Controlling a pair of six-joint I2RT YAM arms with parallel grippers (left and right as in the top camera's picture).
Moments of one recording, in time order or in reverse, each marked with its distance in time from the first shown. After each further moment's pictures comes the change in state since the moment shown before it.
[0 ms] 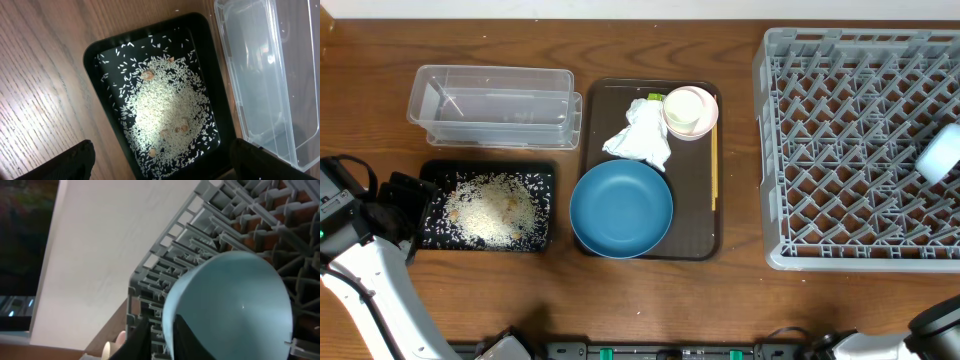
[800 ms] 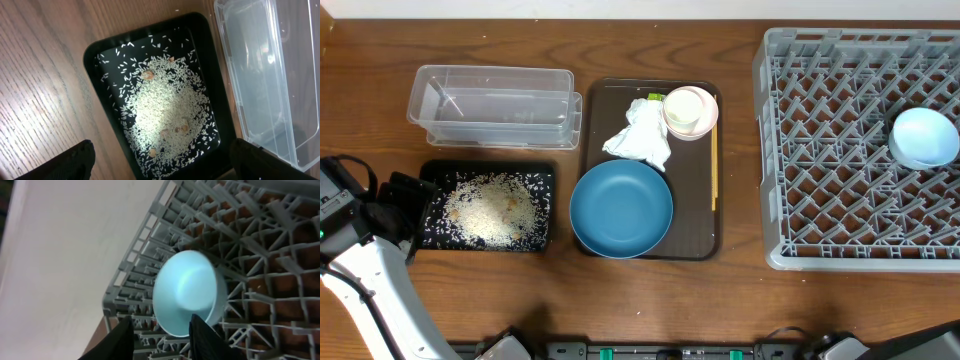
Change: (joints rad) left arm 0.000 0.000 0.000 0.000 0.000 0.000; right arm 0.057 -0.295 -0.002 -0.304 0.405 0.075
